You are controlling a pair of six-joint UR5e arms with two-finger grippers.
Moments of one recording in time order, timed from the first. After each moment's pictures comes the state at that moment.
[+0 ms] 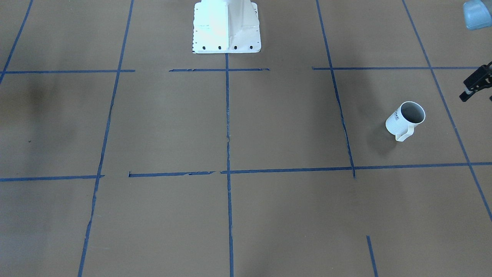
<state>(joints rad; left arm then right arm) -1.42 -1.47 -1.85 -1.82 -2.33 -0.34 1.33 -1.76 1.95 -1.05 2.28 0.52</state>
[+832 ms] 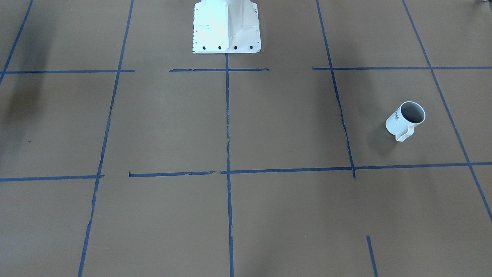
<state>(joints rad) -1.57 -1.45 -1.83 -1.46 -2.39 0.07 1.47 -1.97 1.94 -1.32 2.42 0.02</state>
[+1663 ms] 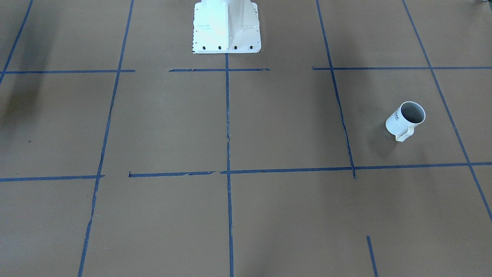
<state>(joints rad) -1.57 -1.41 -1.86 -1.47 -2.40 0.06 1.51 -1.97 1.94 -1.42 2.39 -0.03</state>
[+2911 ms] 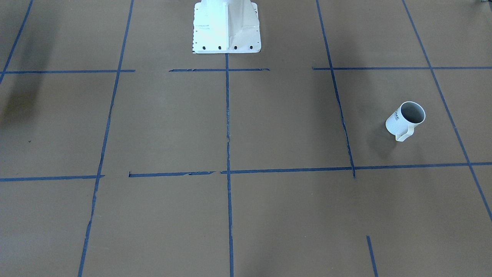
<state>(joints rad) -1.56 -1.40 -1.88 -1.46 -2.39 0.06 1.56 -1.94 1.95 -1.63 2.38 -0.14</state>
